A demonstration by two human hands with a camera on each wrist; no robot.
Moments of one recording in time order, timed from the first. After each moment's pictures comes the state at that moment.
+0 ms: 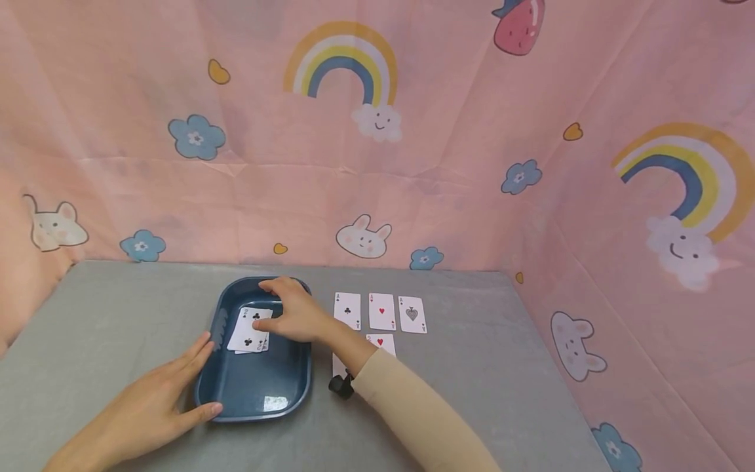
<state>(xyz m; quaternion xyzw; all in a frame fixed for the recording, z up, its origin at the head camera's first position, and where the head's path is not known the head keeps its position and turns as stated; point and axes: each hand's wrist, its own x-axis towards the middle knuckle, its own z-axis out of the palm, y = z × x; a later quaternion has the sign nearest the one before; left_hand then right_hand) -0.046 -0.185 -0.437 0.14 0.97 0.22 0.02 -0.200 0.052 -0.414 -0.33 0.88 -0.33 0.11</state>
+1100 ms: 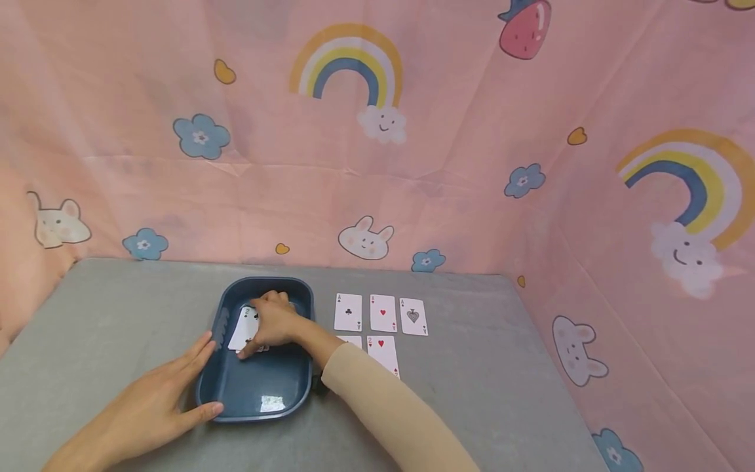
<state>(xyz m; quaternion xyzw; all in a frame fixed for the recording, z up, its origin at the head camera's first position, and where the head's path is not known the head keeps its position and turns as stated) -0.047 -0.186 -0.437 0.14 0.96 0.22 0.03 -0.209 0.004 -0.444 -0.33 0.92 -0.16 0.17</state>
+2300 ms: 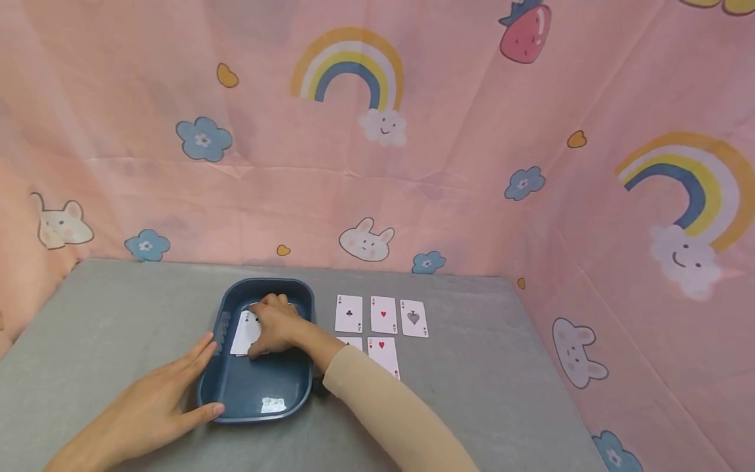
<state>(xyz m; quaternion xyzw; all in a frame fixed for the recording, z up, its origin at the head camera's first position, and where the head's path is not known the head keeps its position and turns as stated) -0.045 -0.188 -0.435 0.15 0.96 0.23 0.02 -0.206 0.005 -0.443 -0.35 0.92 -0.12 0.16</state>
